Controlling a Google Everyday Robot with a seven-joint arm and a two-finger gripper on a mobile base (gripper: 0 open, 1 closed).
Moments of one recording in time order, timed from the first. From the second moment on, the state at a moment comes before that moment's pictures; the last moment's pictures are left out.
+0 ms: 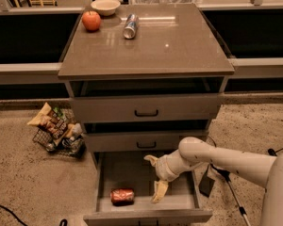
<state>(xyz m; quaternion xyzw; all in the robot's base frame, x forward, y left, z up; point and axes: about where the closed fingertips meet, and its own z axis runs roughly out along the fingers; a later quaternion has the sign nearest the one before) 0.499 -0.031 0.404 -0.69 0.62 0.27 0.25</state>
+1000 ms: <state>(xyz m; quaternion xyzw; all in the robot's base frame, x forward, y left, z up) 0.535 0.007 0.229 -0.67 0.63 0.31 0.25</state>
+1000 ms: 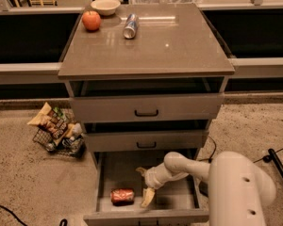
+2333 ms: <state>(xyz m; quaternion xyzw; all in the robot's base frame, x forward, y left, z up) 0.566 0.074 0.128 -0.67 0.62 0.31 0.25</state>
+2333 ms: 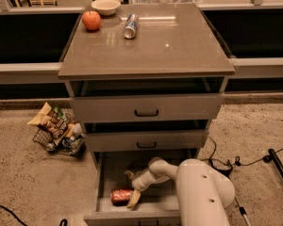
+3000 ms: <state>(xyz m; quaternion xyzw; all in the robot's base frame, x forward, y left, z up) 0.568 0.087 0.114 -0.68 0.62 0.31 0.24</state>
